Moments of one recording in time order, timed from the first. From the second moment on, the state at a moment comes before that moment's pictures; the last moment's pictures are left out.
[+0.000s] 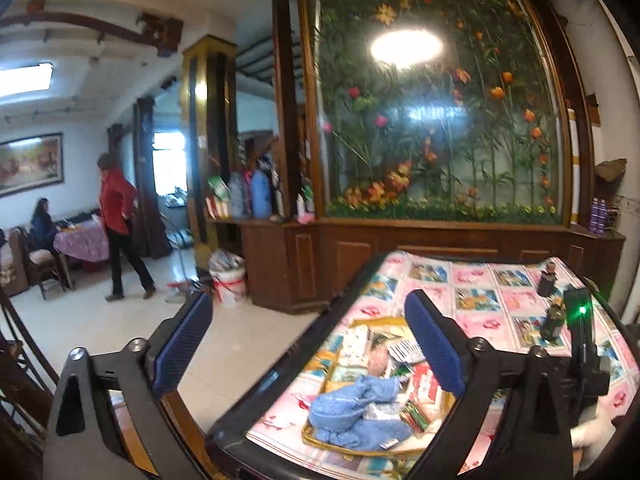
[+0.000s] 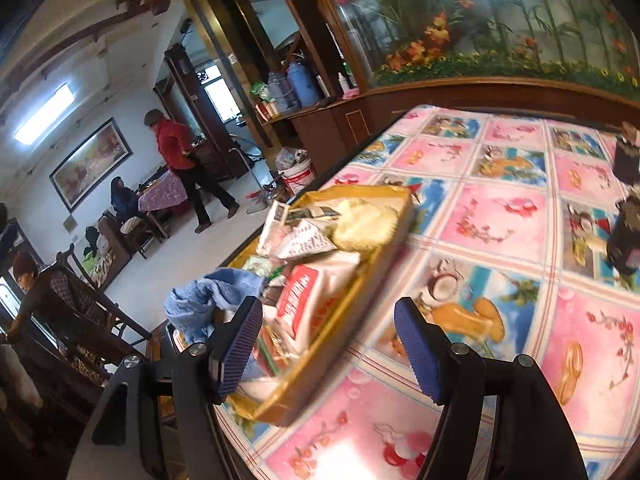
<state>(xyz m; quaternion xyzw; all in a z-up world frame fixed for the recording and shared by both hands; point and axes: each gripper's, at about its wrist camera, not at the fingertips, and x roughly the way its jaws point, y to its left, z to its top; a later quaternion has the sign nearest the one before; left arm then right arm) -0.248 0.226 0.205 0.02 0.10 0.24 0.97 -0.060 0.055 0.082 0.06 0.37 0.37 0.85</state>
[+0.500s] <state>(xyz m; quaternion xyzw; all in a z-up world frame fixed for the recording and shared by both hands) -0.260 0.211 0.206 0.03 0.05 0.29 0.96 -0.089 0.060 0.085 0.03 0.35 0.38 0.86</state>
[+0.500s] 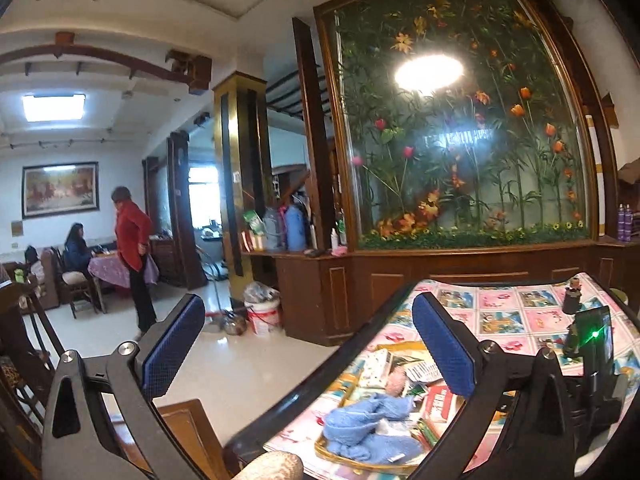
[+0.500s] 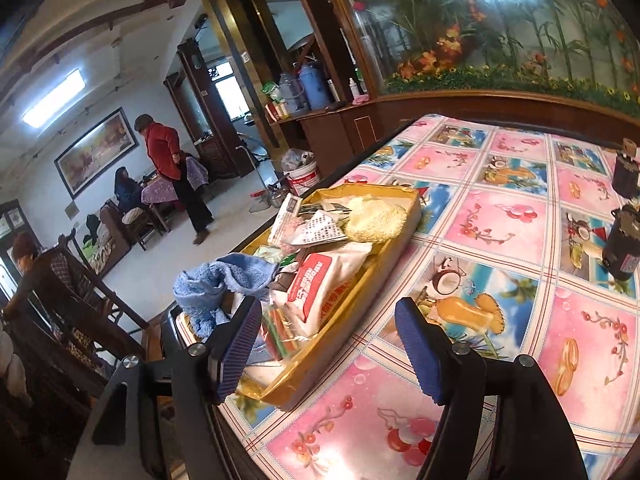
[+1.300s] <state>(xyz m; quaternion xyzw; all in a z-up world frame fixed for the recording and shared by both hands) -0.213 0.196 0.176 -0.02 0.17 0.21 0.96 -0.123 0.072 0.079 -0.03 0.32 0.39 0.86</state>
